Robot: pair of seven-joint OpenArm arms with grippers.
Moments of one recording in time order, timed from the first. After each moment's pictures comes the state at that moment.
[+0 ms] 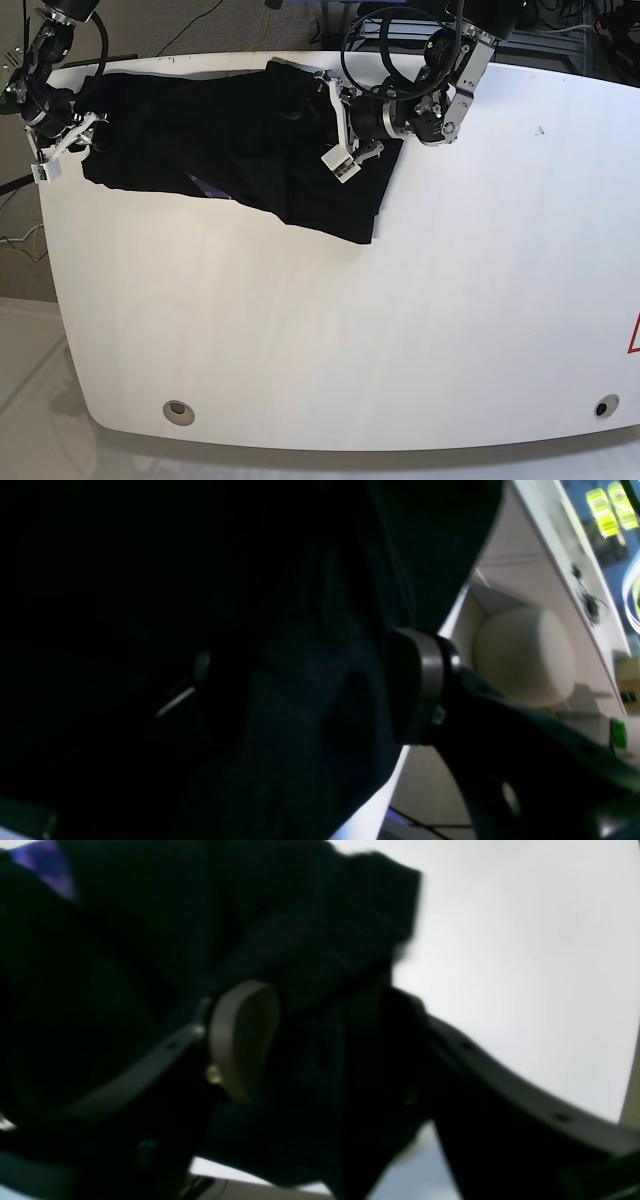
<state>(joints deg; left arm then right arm) 6.7 -8.4 22.5 86.8 -36.7 -33.7 47.0 -14.0 23.6 41.8 84.8 39.5 40.0 -66.3</state>
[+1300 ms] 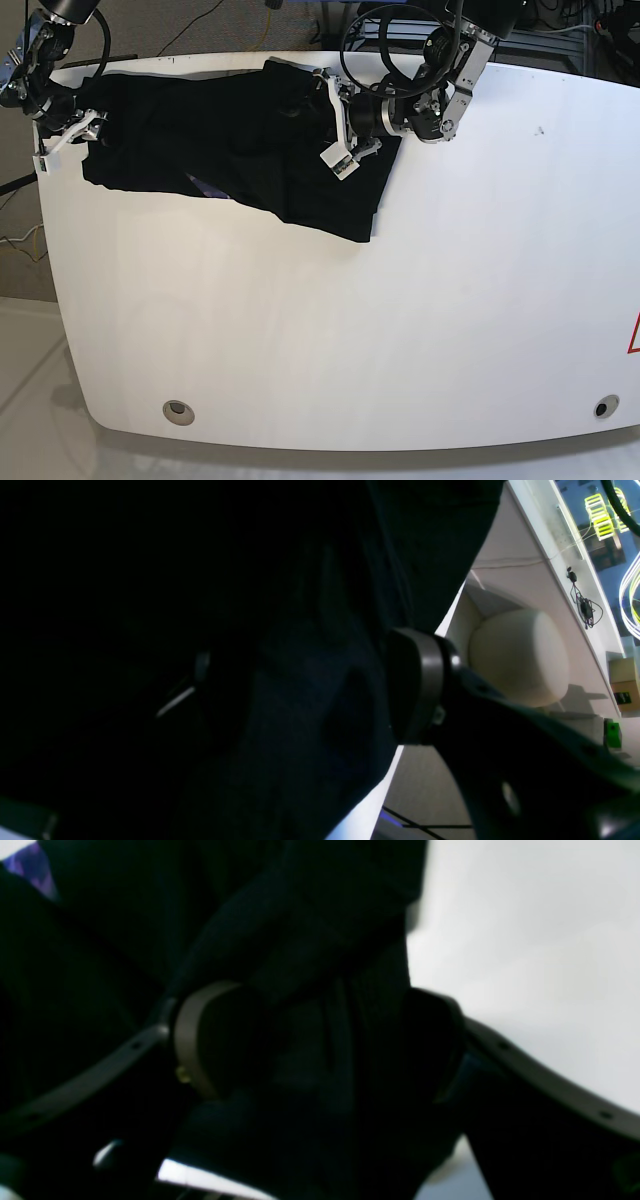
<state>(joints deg) 7.1 -8.6 23.4 86.8 -37.2 -34.1 46.5 -12.9 23.6 41.6 77.4 41.9 39.6 -63.4</state>
